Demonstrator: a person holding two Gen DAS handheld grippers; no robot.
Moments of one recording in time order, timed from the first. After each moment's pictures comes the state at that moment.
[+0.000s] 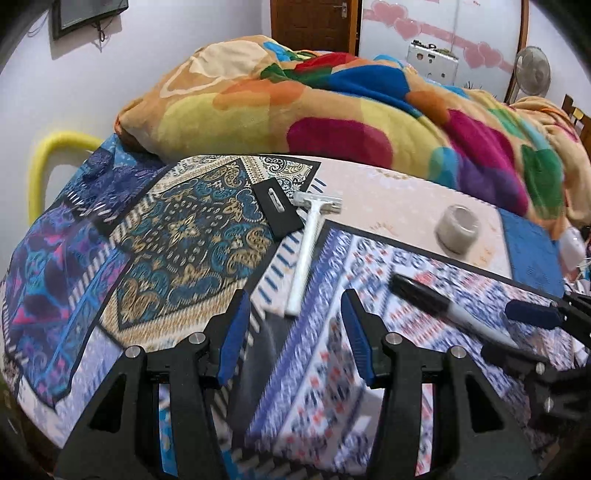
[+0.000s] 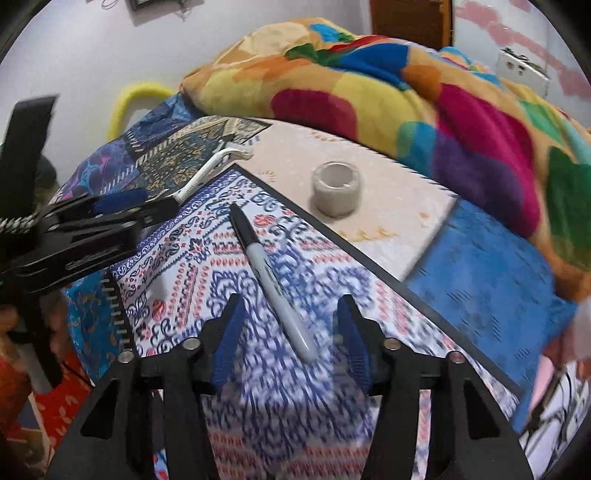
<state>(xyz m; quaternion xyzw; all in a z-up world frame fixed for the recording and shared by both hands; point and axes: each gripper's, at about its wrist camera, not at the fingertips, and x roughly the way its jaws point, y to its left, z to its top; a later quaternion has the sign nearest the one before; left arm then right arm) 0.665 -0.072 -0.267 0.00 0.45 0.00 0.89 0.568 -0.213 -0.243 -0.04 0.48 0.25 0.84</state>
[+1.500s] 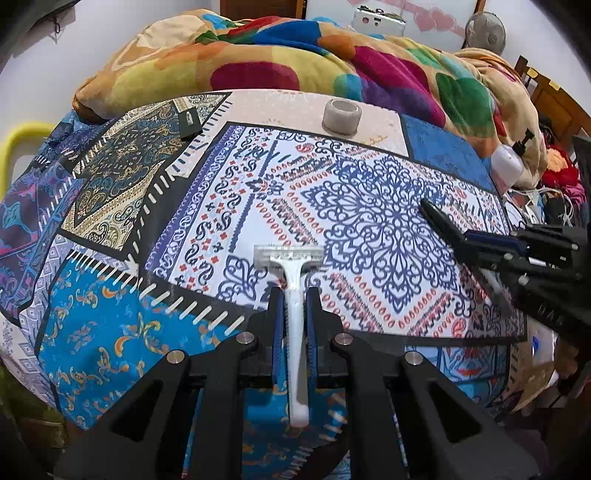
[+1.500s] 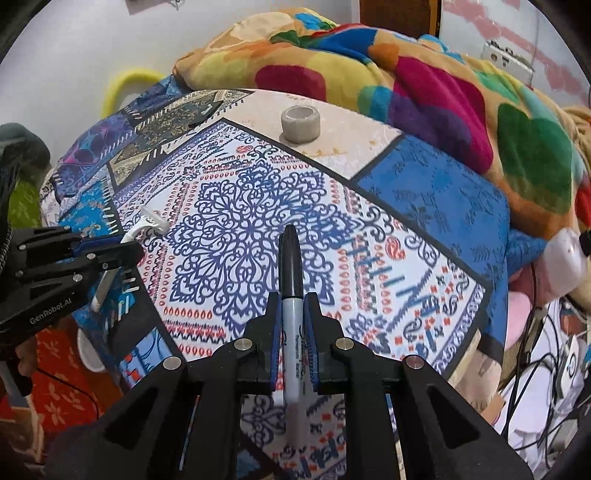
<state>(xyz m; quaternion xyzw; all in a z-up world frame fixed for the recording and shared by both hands) 0.570 -0.116 -0.275 0.01 0.50 -0.10 0.86 0.514 -0.252 -0.255 -0.06 0.49 0.22 0.84</state>
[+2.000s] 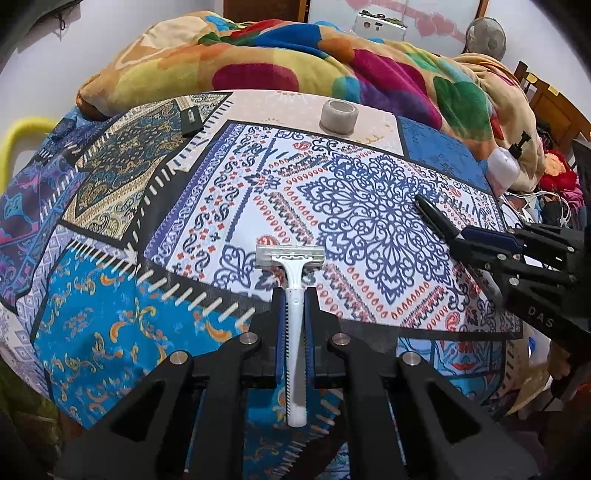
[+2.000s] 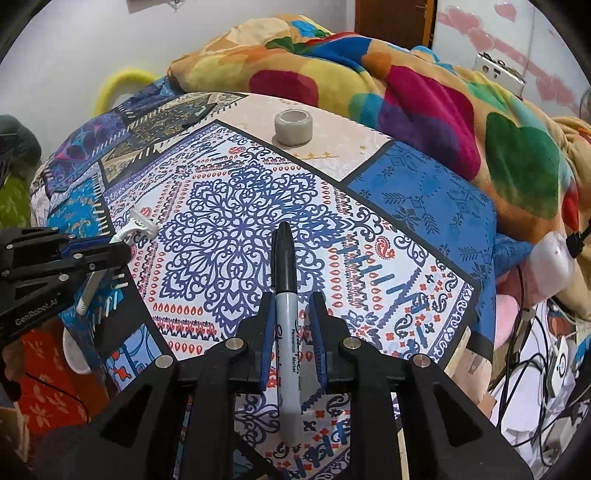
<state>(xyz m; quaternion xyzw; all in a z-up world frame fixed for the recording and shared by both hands) 0.558 -0.116 -0.274 0.00 0.50 -0.10 0.86 0.507 -0.253 -0.256 -0.08 0.48 0.20 0.85</state>
